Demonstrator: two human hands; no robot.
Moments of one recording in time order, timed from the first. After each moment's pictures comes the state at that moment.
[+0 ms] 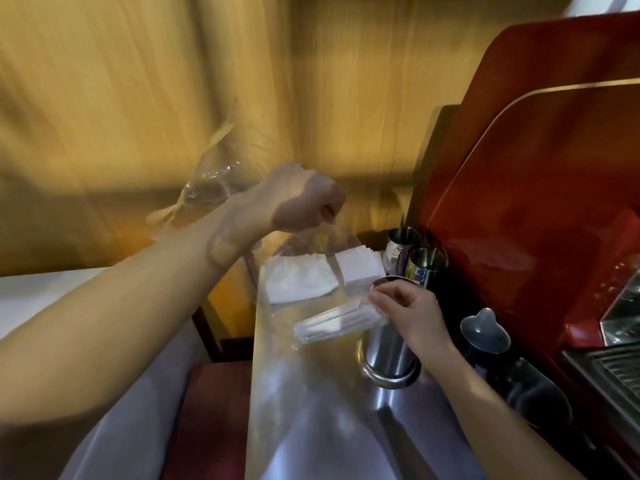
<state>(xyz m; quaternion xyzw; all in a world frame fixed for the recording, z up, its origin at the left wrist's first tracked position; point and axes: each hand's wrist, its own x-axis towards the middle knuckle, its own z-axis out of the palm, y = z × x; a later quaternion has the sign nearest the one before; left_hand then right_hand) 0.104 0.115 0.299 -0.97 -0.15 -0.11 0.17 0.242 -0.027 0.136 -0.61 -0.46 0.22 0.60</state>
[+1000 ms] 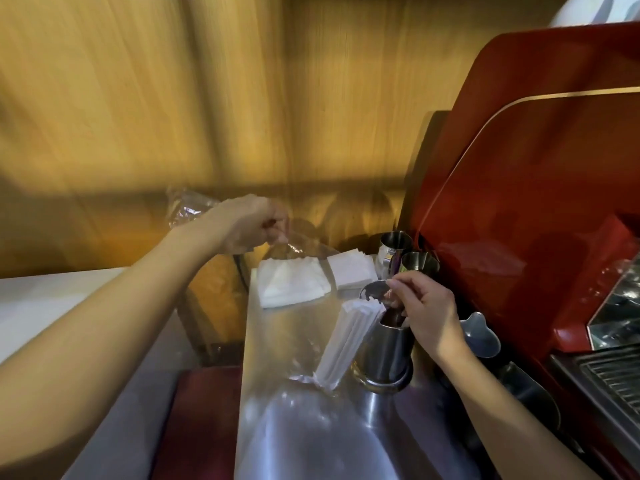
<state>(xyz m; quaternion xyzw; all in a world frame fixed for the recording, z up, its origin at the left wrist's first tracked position) 0.061 0.138 0.276 -0.95 -0.31 -0.06 -0.07 0.266 -0.034 0.144 -0.63 -0.49 0.10 0.60</state>
